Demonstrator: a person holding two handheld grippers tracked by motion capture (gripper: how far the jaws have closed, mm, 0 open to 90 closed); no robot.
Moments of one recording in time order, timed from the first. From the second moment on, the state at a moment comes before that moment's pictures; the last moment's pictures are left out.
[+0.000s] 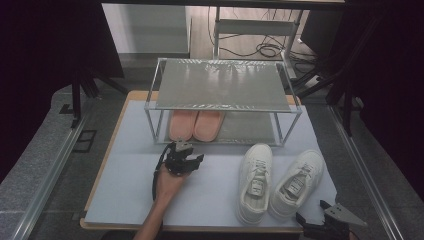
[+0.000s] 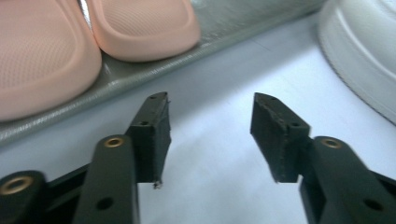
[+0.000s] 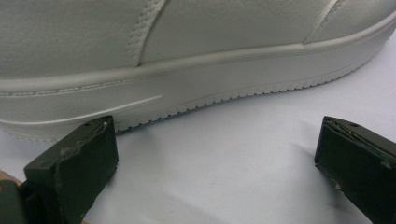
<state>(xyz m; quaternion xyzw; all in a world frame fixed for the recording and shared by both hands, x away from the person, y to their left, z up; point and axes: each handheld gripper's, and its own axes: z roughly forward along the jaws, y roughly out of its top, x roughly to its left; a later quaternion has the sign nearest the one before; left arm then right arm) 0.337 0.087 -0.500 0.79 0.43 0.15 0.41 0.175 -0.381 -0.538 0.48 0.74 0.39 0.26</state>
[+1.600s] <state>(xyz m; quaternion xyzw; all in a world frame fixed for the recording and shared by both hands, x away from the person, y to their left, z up) 0.254 0.145 -0.524 0.82 0.44 0.16 0.34 0.157 -0.387 -0.509 0.47 0.76 0.40 0.19</state>
